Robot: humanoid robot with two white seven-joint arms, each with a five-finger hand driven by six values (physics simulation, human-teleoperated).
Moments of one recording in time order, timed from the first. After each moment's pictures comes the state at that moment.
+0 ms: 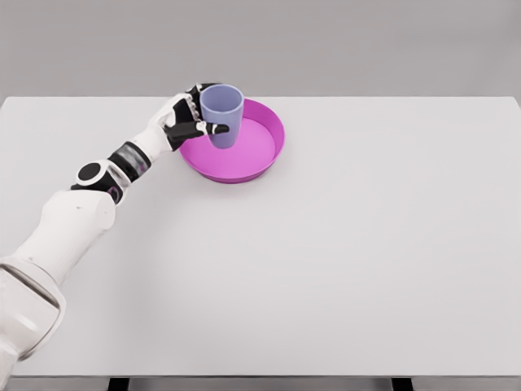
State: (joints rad) left arm -0.87 0.20 -0.85 -0.44 1.10 -0.33 -0.61; right arm 0.02 0.00 0.21 0.05 -0.08 -0.07 -0.06
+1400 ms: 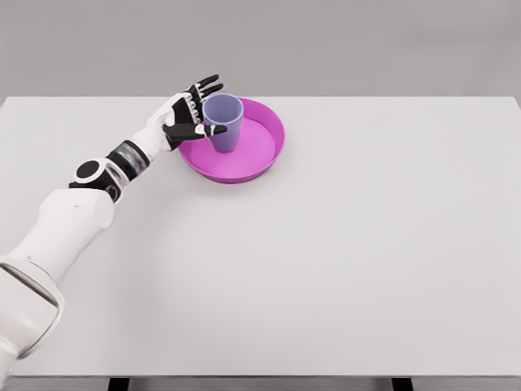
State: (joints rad) left arm -0.88 0.20 -0.84 -0.45 1.09 -0.31 -0.61; right arm 0.02 0.00 0.21 0.05 -0.08 -0.07 -0.06
